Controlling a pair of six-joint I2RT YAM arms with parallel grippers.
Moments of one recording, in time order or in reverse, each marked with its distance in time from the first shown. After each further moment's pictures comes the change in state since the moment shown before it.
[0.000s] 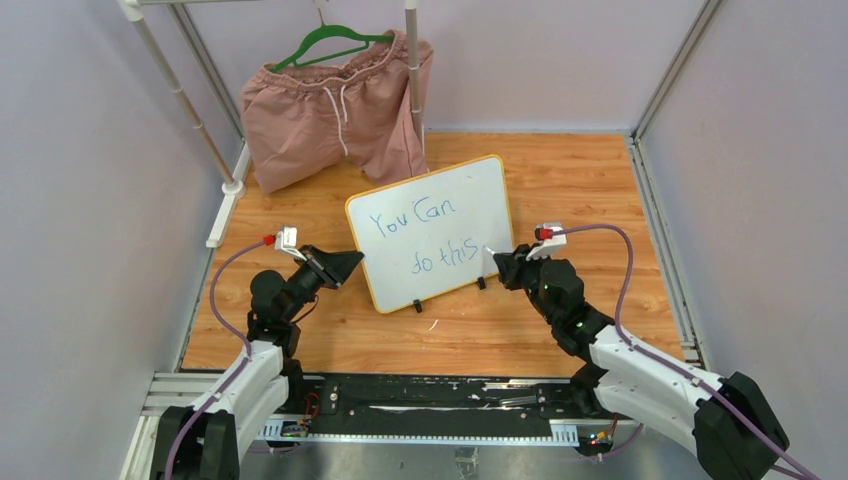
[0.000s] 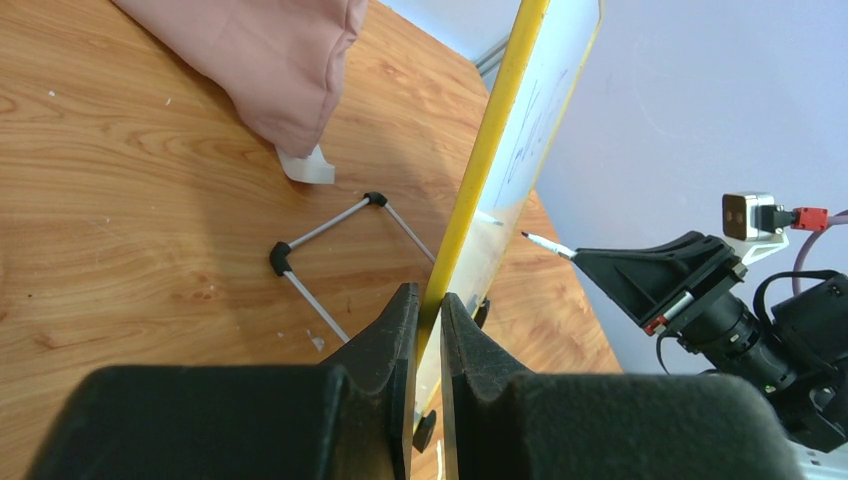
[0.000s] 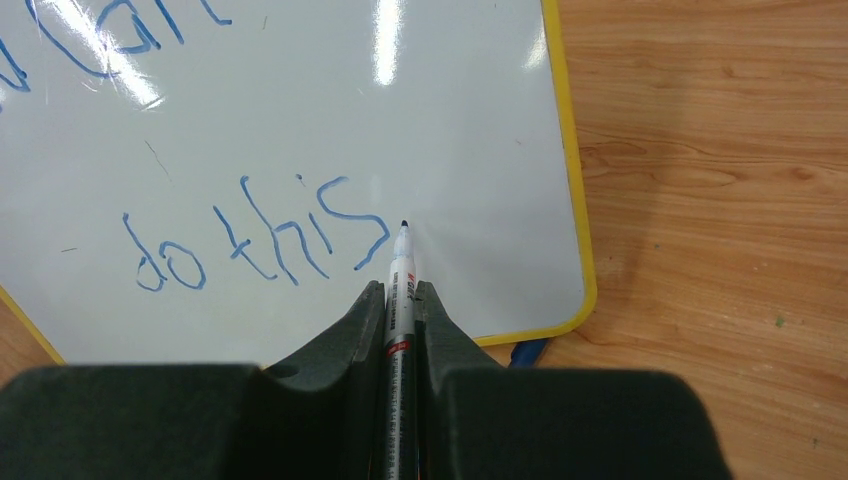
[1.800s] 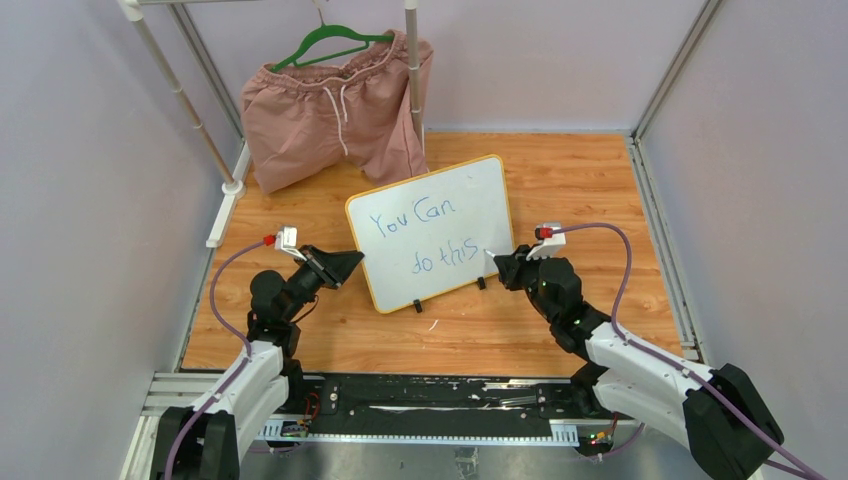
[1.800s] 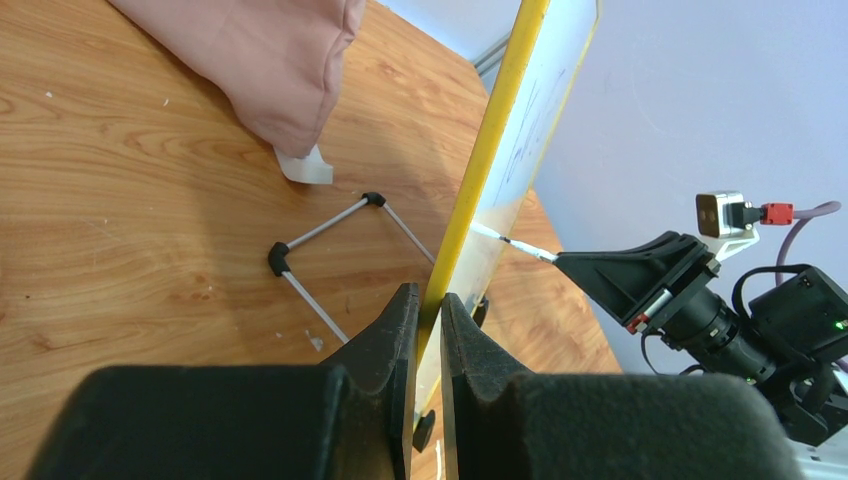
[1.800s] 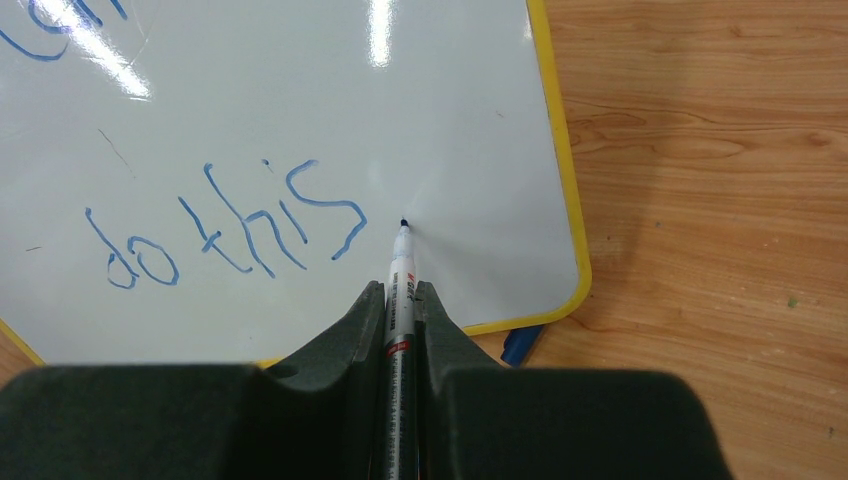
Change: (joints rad) left arm 0.000 -0.002 0.000 0.000 0.000 0.000; right arm -0.043 0.063 -0.017 0.035 -0.046 0.034
